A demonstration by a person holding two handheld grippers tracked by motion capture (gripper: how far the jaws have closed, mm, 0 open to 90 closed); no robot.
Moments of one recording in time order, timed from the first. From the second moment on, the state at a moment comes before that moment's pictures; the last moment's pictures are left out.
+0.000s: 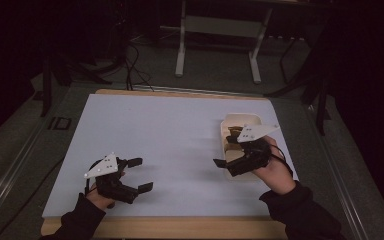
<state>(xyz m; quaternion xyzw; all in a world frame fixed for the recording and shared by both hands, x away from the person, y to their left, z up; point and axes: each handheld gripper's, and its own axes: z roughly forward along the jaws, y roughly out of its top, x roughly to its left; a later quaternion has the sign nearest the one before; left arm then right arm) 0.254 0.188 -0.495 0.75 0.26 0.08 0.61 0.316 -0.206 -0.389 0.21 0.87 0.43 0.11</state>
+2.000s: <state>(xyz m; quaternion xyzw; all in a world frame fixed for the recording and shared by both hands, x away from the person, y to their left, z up) 0.251 0.186 -0.496 0.75 0.25 0.08 0.61 0.238 -0.253 -0.486 0.23 0.87 0.44 0.07</state>
